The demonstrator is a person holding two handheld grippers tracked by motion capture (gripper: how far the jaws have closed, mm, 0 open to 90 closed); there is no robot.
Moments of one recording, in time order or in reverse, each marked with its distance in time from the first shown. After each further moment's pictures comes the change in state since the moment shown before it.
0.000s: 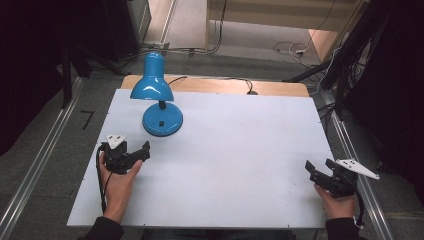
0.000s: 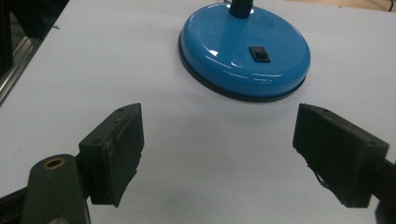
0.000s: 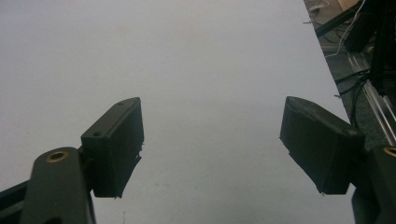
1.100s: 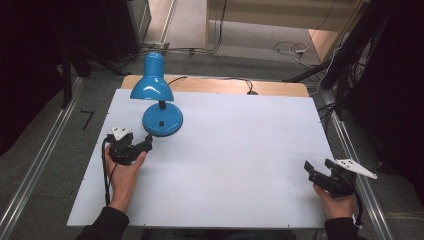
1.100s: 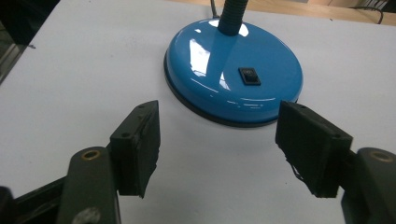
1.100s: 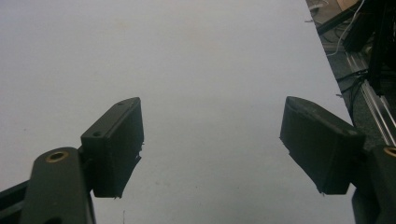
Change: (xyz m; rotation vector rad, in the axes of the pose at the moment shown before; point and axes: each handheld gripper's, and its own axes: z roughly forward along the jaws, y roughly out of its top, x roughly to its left) left arm -0.006 0.015 0.019 -0.022 -0.028 0.005; right arm 0.002 0.000 0.002 0.007 -0.008 -0.013
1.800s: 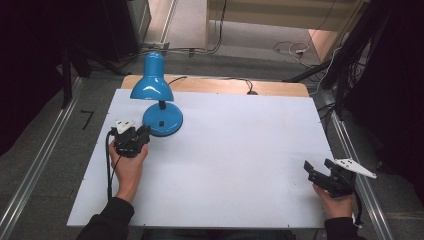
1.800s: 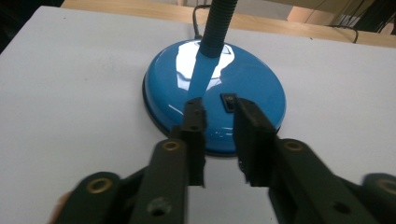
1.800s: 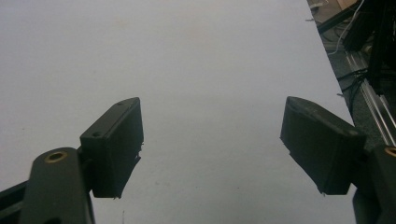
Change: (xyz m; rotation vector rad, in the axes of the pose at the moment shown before) left arm -0.005 0.012 0.017 -0.036 -0.066 -0.007; right arm 0.000 0.000 0.001 0.006 -0.003 -0.001
